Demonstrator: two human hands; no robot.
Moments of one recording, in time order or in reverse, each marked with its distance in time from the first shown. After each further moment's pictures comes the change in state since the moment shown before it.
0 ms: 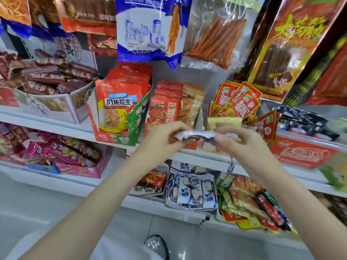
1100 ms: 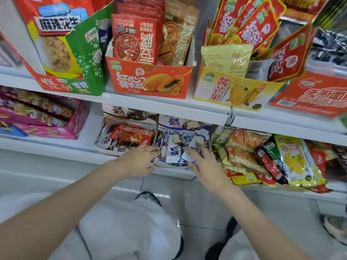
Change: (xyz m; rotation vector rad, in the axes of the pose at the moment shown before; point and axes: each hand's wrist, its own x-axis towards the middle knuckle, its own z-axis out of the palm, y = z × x) left_hand -0.051 -0.165 0.111 0.693 -0.807 -0.226; right_hand -0.038 0.217 0.066 -0.850 -0.270 0.084
